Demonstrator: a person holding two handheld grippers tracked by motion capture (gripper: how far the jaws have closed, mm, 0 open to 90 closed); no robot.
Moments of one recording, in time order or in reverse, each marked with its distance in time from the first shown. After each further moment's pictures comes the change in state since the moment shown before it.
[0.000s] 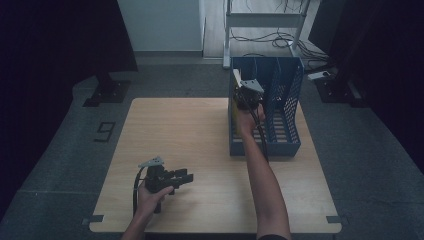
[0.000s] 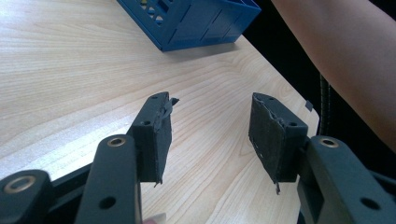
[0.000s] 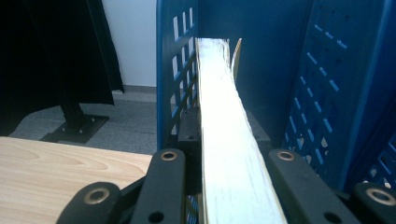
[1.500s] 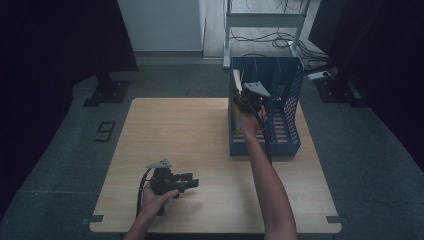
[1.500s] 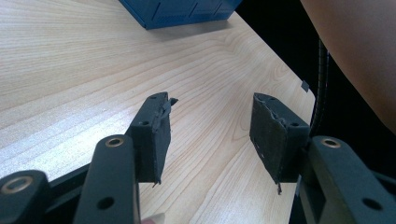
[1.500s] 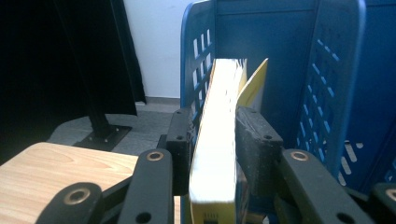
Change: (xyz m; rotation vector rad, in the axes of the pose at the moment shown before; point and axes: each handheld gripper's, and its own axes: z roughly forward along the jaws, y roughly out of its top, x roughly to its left) left arm -0.006 -0.004 0.014 0.083 -0.020 0.020; right arm -0.006 0.000 -0.022 -0.052 0.102 0.037
